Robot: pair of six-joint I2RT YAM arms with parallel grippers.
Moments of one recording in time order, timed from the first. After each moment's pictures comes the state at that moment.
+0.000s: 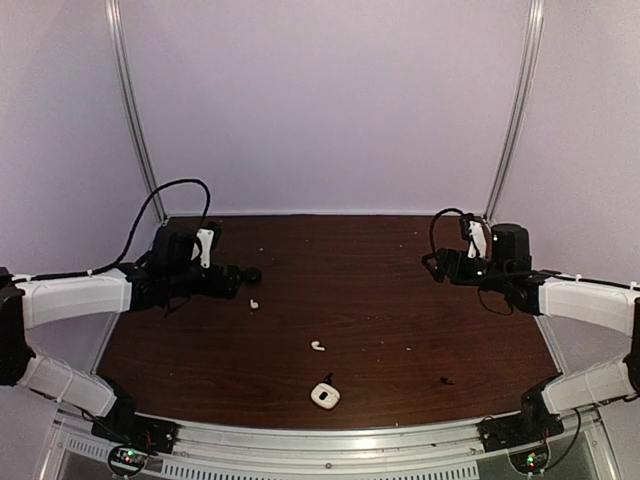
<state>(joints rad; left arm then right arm) -0.52 1.28 0.70 -0.02 -0.09 -0.21 0.31 1.20 0.60 0.17 -0.23 0.38</state>
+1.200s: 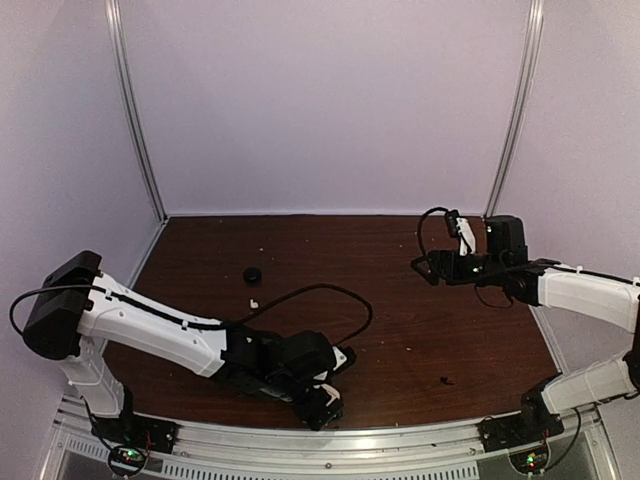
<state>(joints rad) -1.37 1.73 1.01 -0.31 -0.04 -0.45 0.35 1.23 0.70 0.04 -0.36 0.29</state>
